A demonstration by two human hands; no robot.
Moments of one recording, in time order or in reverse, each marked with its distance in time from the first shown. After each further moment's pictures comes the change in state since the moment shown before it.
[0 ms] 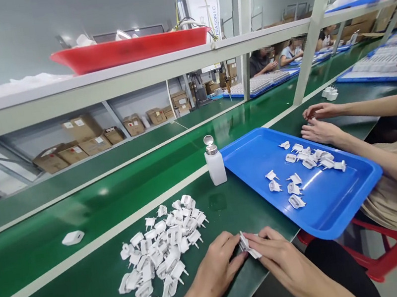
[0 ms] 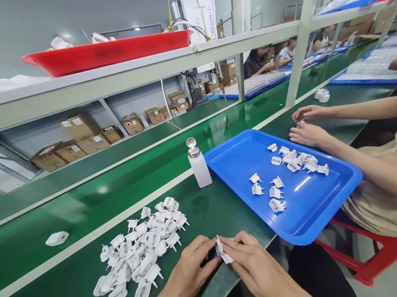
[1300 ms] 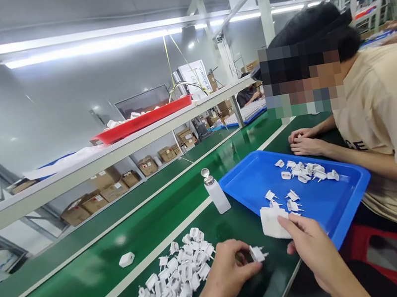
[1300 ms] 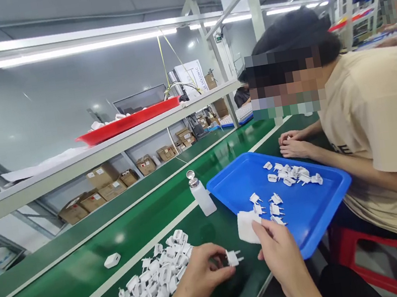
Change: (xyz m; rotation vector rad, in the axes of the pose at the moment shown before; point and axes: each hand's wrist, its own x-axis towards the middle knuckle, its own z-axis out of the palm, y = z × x) left_hand 0.054 0.052 -0.034 -0.079 -0.054 -0.298; right_hand 0.016 -0.013 -0.048 0.601 0.819 0.637
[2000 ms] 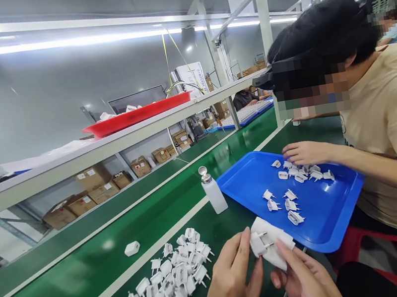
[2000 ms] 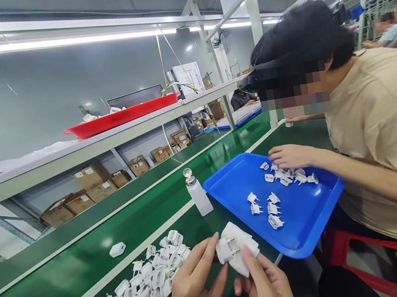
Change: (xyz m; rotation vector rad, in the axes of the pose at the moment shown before) left_hand -0.031 0.023 0.005 0.283 0.534 0.674; right_hand -0.058 0.014 0.044 0.836 -0.032 0.144
